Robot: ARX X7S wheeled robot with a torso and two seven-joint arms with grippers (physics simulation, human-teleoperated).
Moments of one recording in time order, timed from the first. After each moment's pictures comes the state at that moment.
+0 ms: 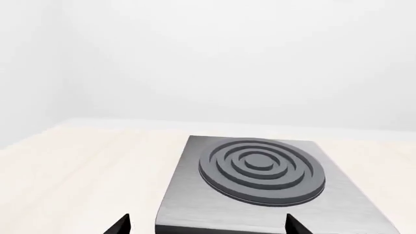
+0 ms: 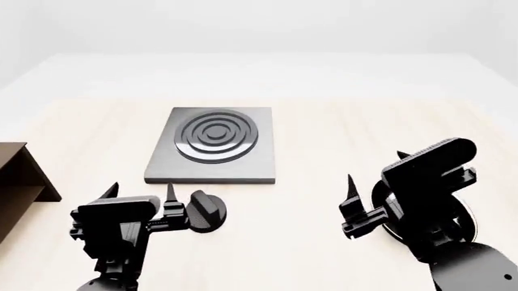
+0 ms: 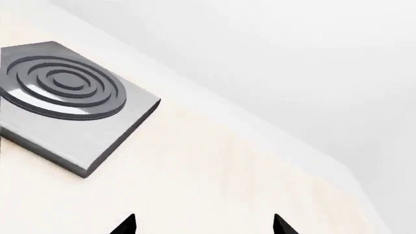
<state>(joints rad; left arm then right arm) -0.11 -0.22 0.03 0.32 -0.25 -0.36 -0.19 0.42 0.59 -0.17 -0.80 0.33 1.22 0.06</state>
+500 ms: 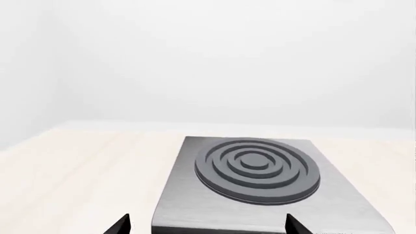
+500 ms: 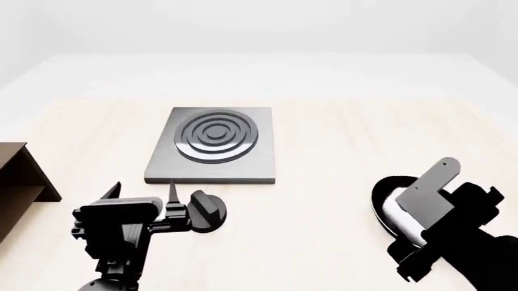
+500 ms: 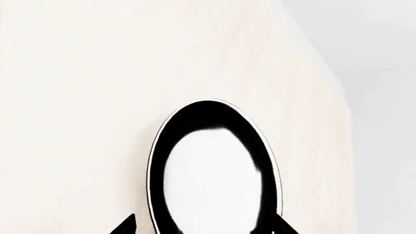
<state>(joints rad) -0.11 -0.24 0.05 0.33 -0.26 -0.36 -0.19 0.58 0.90 -0.44 -0.65 0.37 1.48 -0.09</state>
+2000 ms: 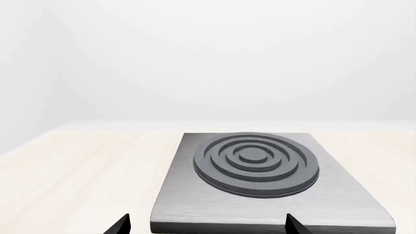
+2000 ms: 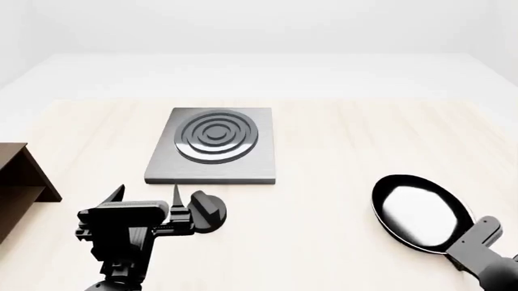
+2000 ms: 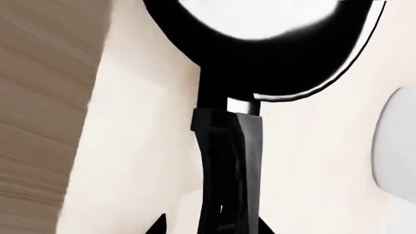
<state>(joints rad) -0.10 -0.26 0.10 0.30 -0.25 -0.33 -0.22 0.50 1.08 -0.66 -0.21 0.39 1.35 -0.19</state>
